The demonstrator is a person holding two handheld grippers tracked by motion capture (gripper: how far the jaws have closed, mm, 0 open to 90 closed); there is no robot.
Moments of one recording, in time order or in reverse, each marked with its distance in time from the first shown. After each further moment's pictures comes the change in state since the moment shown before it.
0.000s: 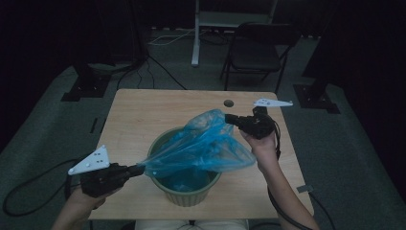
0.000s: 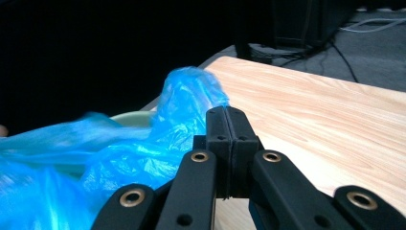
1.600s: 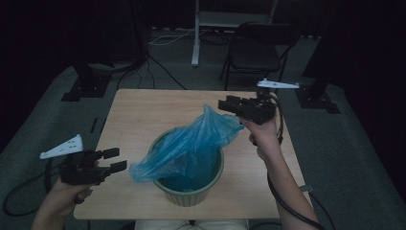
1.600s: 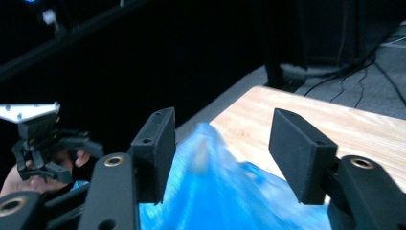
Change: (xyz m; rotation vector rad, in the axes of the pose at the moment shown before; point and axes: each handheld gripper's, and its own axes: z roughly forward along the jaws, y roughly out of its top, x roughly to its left) left arm 0.050 -0.006 -0.019 -0.050 -0.008 -0.208; right arm 0.019 0.051 -0.005 -0.069 0.141 0.041
